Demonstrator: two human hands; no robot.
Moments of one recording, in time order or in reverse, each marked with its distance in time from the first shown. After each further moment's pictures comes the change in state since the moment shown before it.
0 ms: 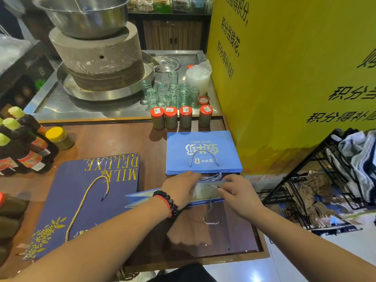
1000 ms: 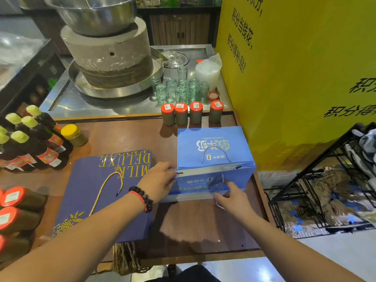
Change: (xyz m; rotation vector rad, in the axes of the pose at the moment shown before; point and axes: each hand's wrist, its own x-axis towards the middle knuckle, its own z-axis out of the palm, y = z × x) left_hand -0.039 -0.091 -0.022 0.039 0.239 0.111; right_hand -0.005 -0.036 0.053 0.420 -0.117 0.372
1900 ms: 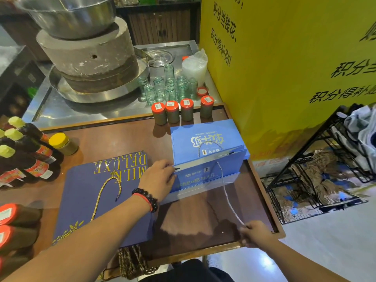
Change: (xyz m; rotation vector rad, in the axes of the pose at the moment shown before) left_hand 0.001 0.001 0.005 0.043 0.013 -0.125; right_hand -0.044 0.123 0.024 0.088 -0.133 0.547
